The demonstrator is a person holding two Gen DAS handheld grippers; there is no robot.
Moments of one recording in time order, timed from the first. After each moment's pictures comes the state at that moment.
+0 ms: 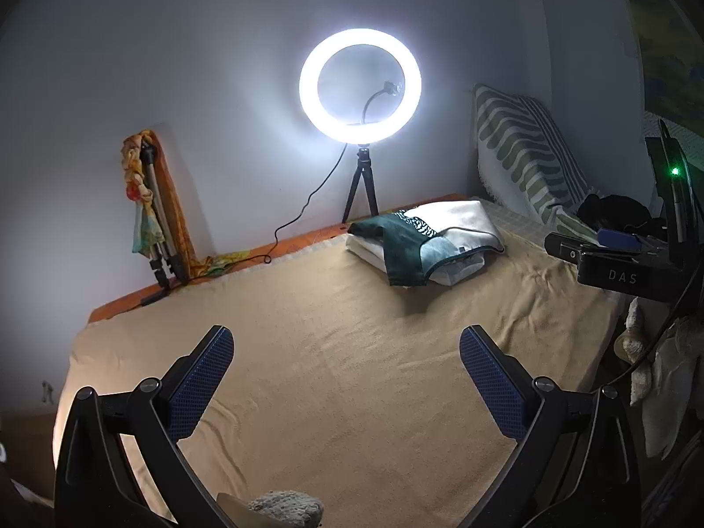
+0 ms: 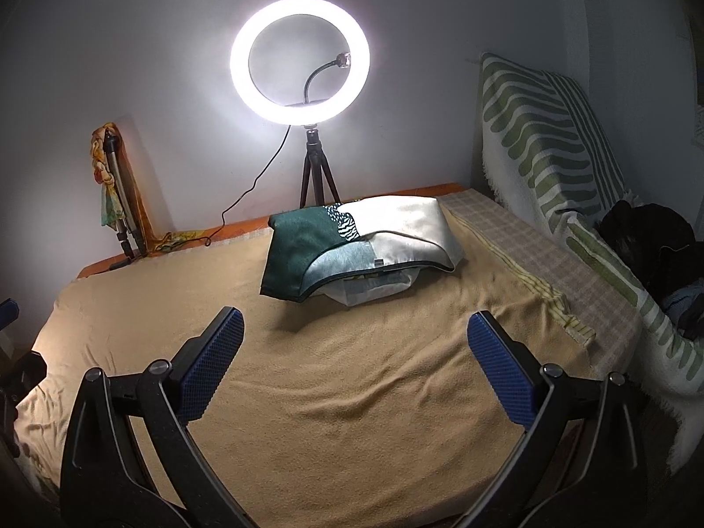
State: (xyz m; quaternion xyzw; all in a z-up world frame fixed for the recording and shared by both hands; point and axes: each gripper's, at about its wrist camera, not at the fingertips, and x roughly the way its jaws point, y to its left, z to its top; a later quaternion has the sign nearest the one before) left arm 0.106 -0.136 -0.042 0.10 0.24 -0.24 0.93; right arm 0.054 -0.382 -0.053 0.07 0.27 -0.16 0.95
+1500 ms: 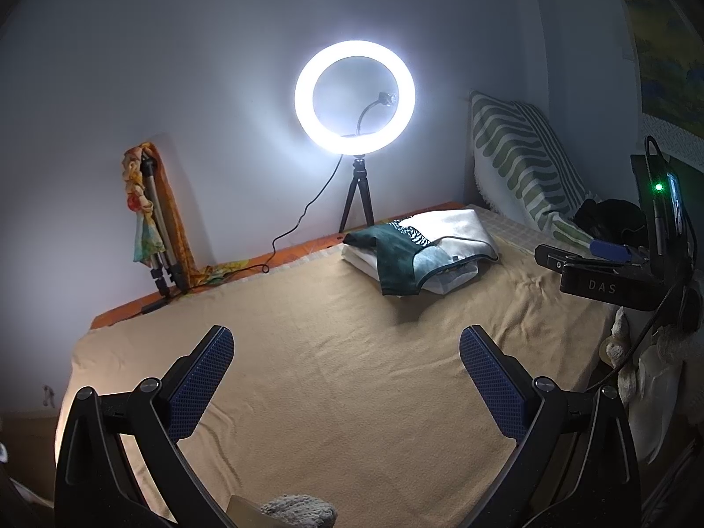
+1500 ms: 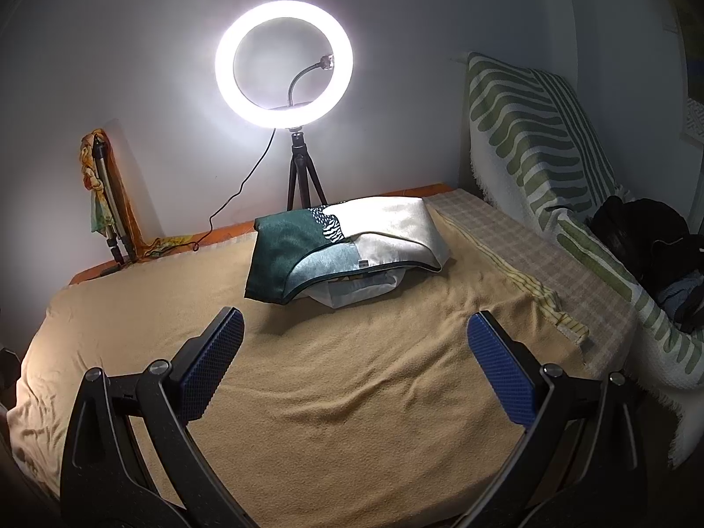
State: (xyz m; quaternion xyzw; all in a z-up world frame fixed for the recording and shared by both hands) left arm 0.101 -0.138 -0.032 0.10 0.23 -0.25 0.94; right arm 0.049 -0.396 -0.055 0.08 0.26 -0.18 0.94
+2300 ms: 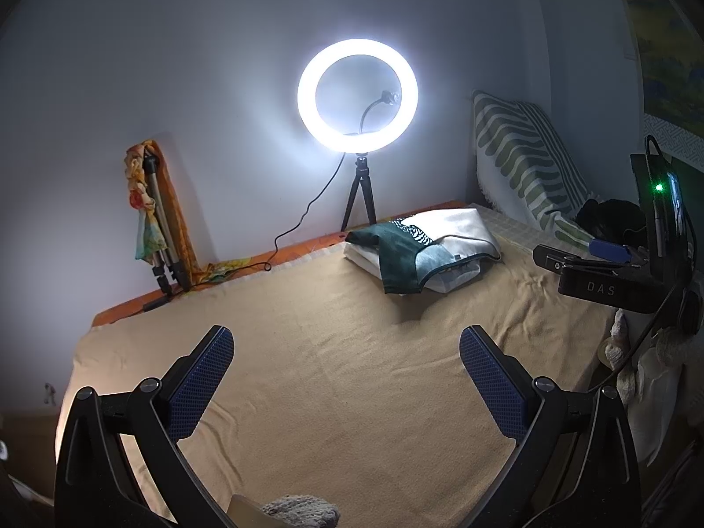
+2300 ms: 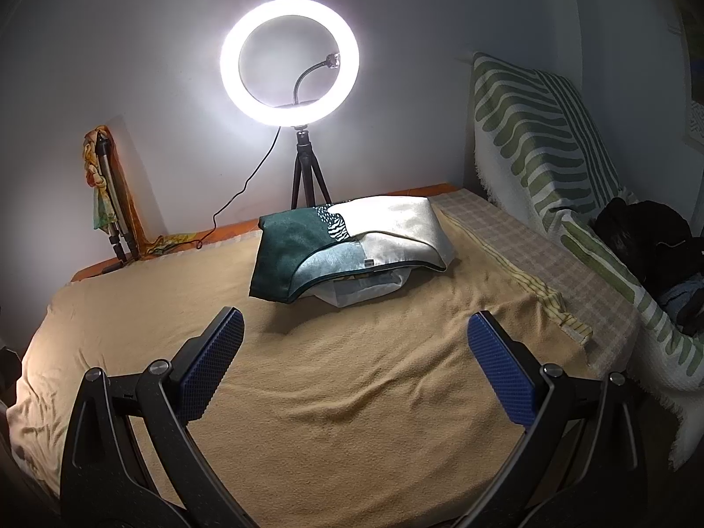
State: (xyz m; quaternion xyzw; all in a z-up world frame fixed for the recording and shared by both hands) left arm 0.101 -0.137 -0.033 0.10 0.23 -0.25 0.94; right arm 0.058 -0.390 -0.061 0.08 0.26 -0.17 0.95
